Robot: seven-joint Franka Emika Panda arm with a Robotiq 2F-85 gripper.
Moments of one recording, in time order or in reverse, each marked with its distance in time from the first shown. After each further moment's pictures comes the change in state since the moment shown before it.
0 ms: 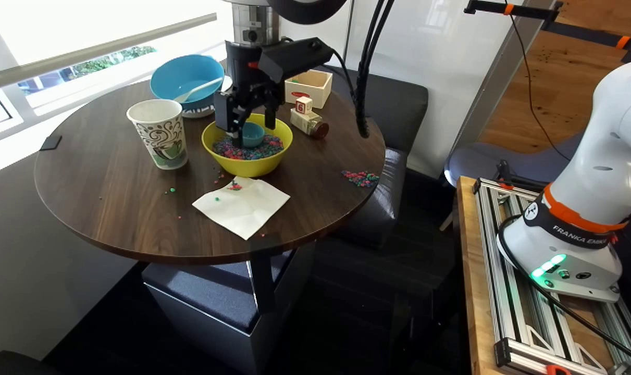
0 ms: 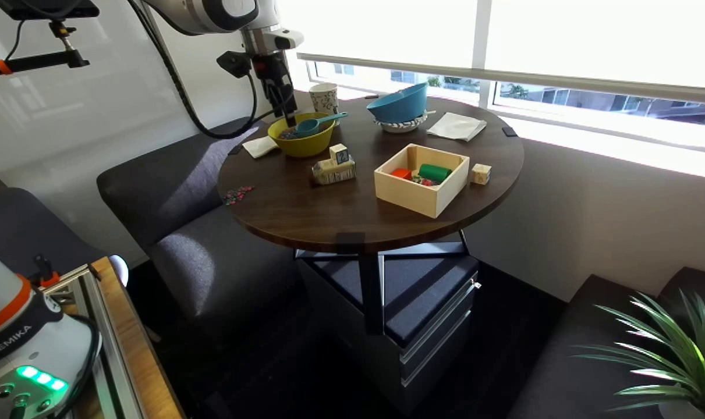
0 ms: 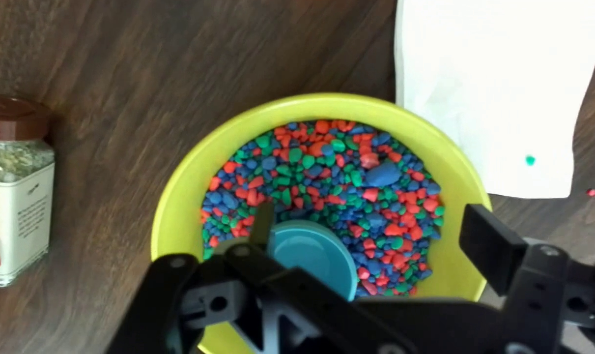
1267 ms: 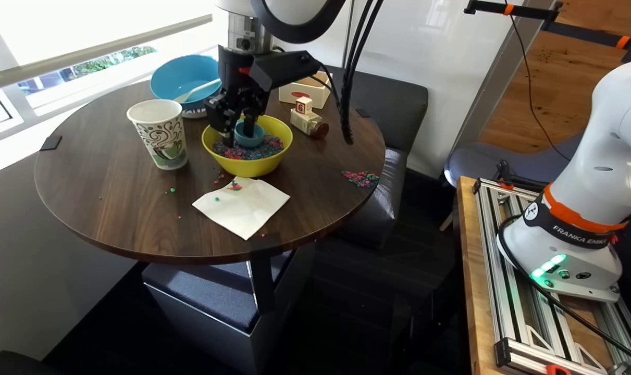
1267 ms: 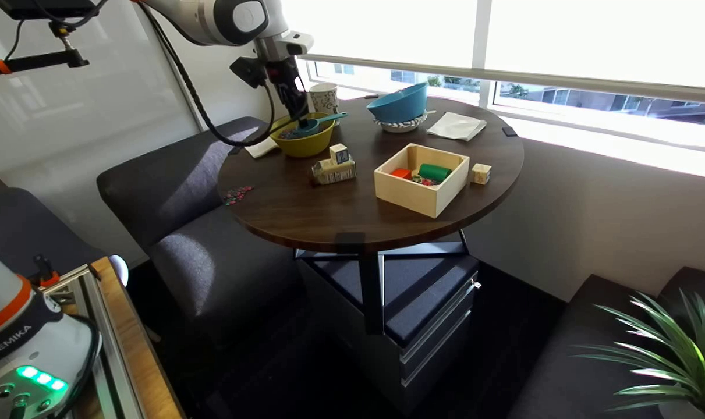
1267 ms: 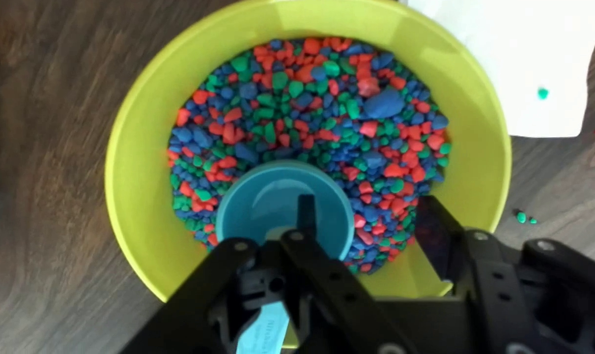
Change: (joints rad) arm 0.019 0.052 -0.043 0.008 0.038 0.159 -0.059
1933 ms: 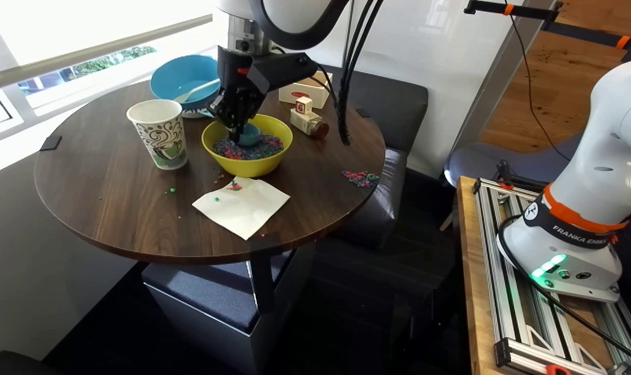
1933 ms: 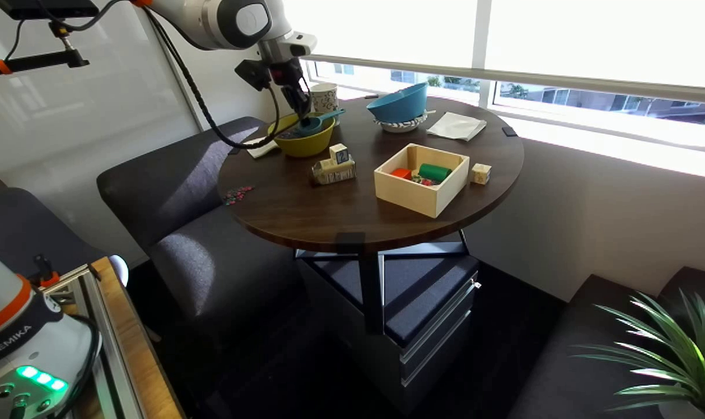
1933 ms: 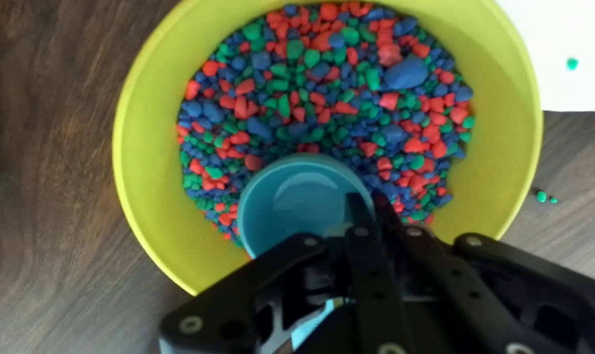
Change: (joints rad) arm 0.026 0.010 -0.039 0.000 -0.016 0.045 0.012
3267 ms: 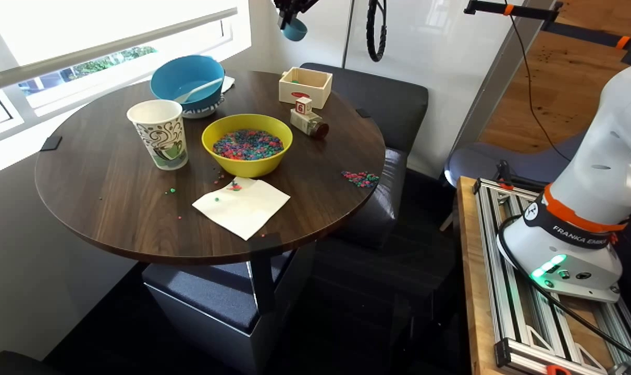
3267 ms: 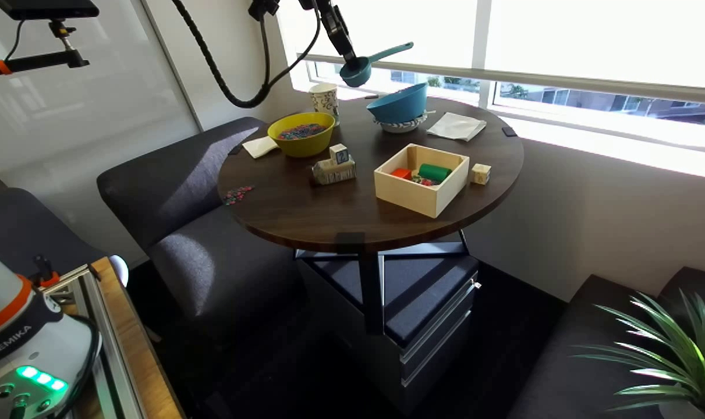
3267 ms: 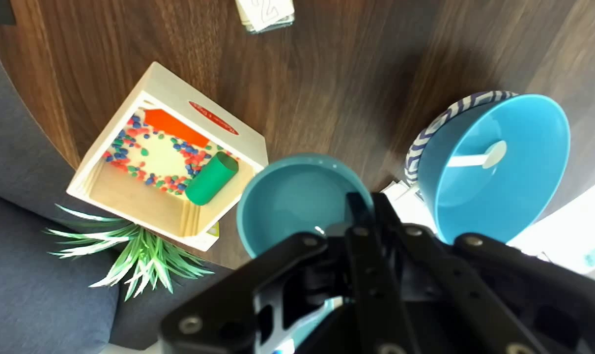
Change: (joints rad) arm -0.168 -0.276 -0.151 -0.026 -0.062 -0.056 0.238
